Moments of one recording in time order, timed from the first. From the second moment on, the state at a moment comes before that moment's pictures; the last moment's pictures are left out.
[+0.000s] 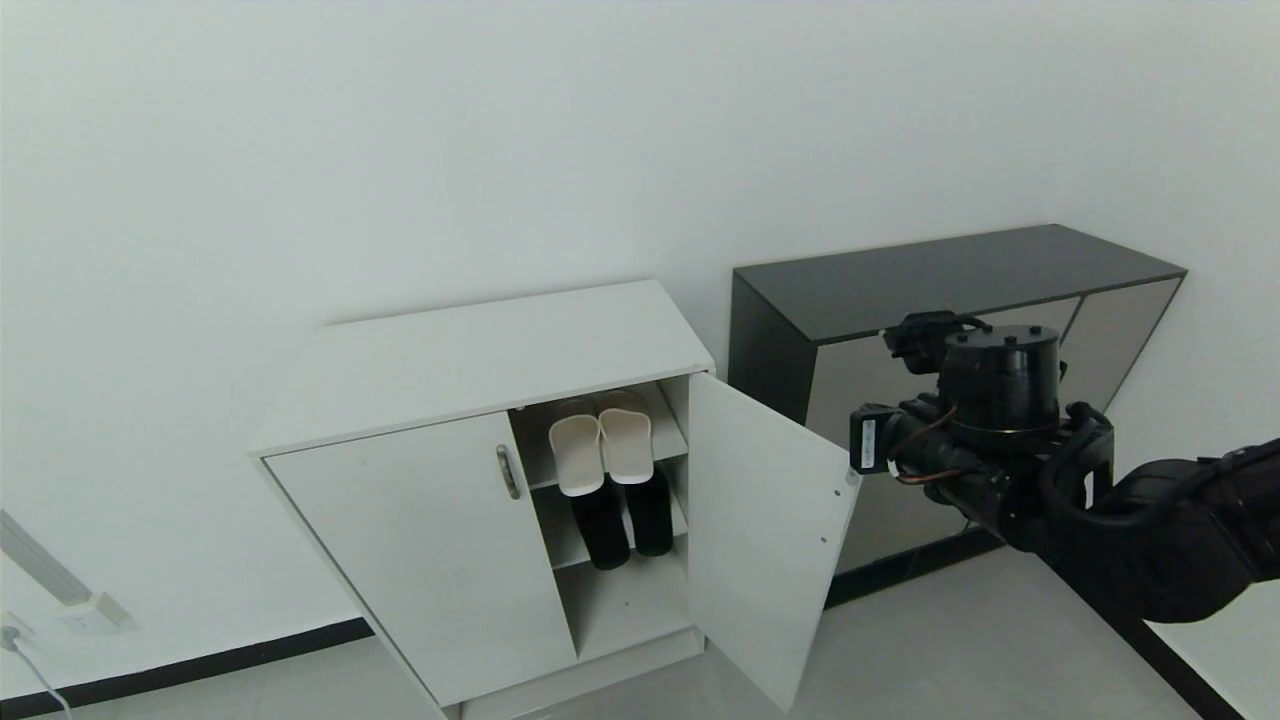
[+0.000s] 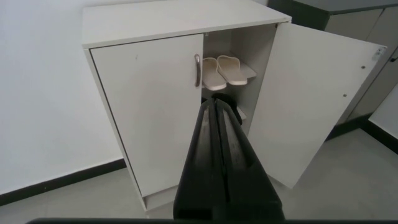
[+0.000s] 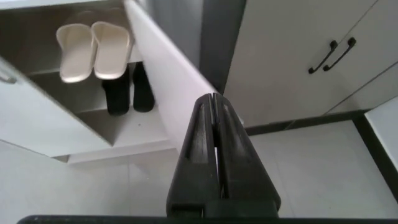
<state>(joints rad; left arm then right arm) 0.00 0.00 0.00 0.00 -0.04 -0.01 0.57 1.83 -0.91 -0.65 -0.42 0.12</state>
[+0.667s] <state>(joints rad) 0.00 0.00 0.00 0.00 -0.04 -0.01 0.41 2.03 -1.07 -0.64 -0.25 0.14</state>
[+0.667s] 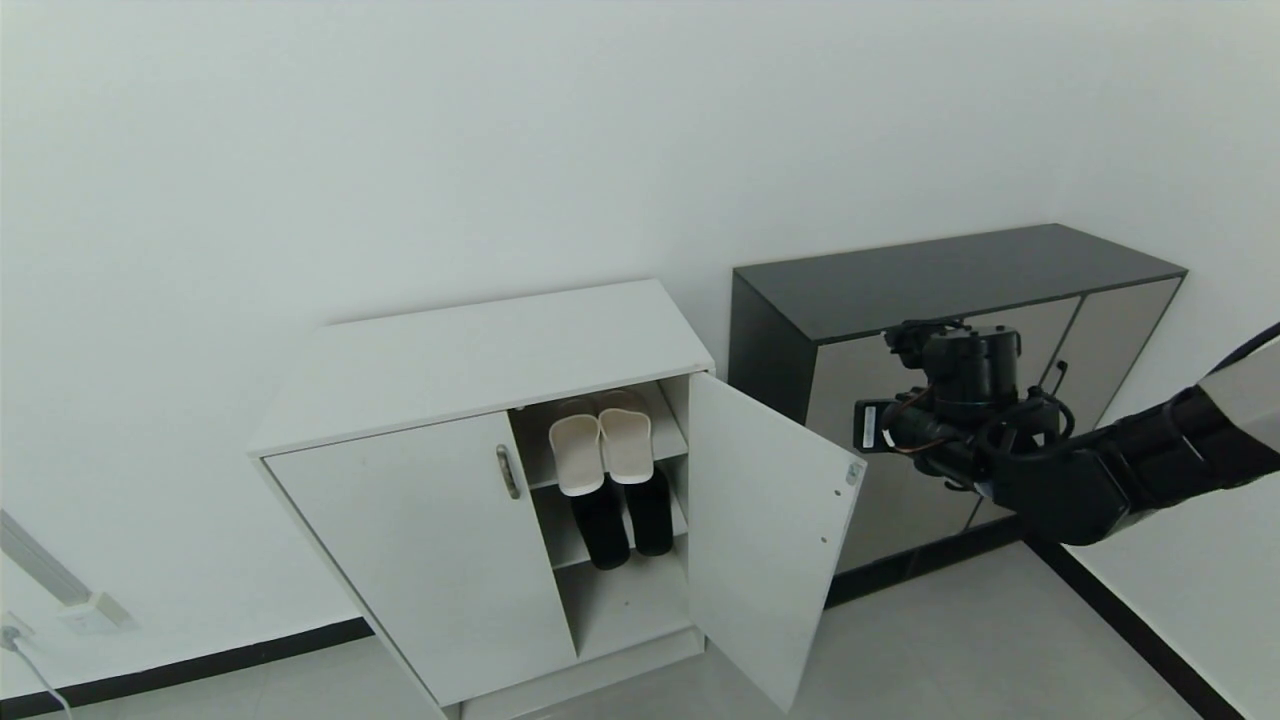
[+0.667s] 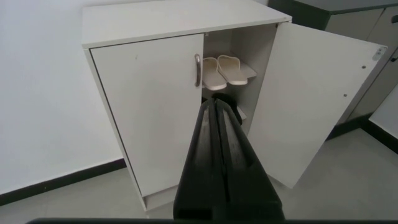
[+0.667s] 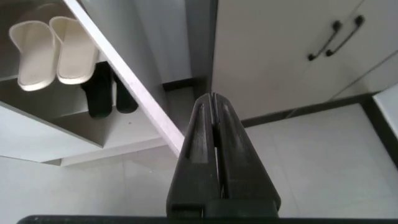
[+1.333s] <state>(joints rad) 0.00 0.00 0.00 0.00 -0.04 -0.01 0.40 2.16 -1.16 -0.64 -0.21 0.16</state>
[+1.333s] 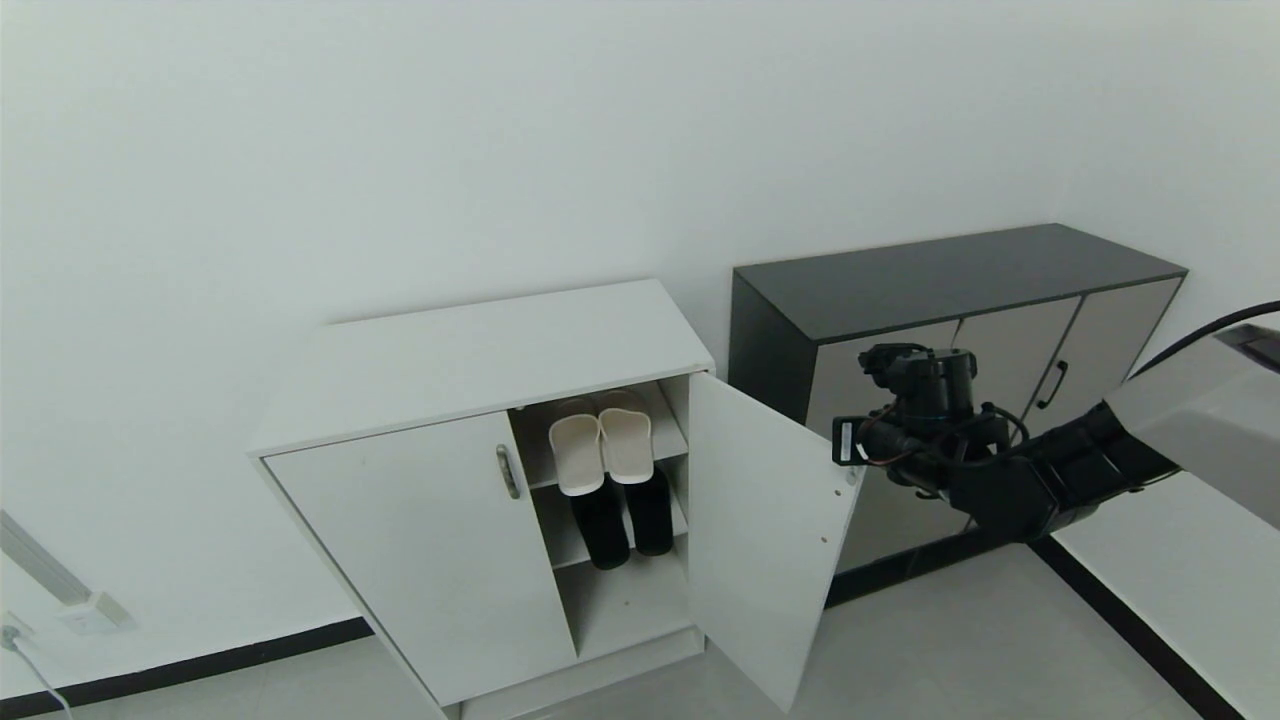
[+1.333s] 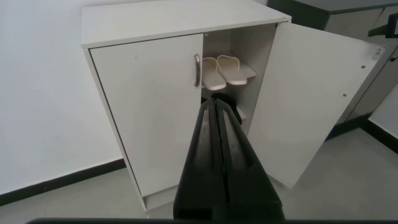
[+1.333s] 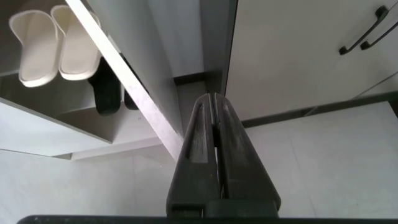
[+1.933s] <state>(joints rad) 0.00 0.00 0.00 0.00 -0.04 -0.01 0.41 2.18 -1.16 -0.64 -0.21 0.16</state>
